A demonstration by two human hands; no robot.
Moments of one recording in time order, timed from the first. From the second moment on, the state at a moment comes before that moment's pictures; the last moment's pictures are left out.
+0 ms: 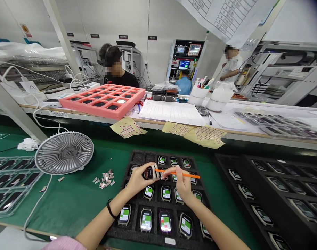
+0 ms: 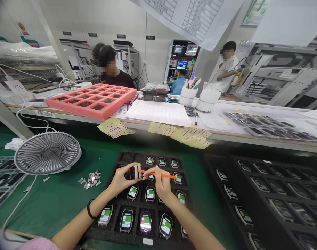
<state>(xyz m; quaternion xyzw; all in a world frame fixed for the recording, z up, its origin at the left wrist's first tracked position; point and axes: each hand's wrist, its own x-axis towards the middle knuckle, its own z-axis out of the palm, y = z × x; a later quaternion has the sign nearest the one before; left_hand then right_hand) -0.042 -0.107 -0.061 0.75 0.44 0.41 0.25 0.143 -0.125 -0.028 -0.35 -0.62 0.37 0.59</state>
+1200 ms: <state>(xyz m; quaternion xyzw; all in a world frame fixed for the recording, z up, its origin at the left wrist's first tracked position) -0.037 -0.111 -0.056 0.77 0.42 0.43 0.22 0.137 -0.107 -0.037 -0.34 -0.48 0.64 0.49</state>
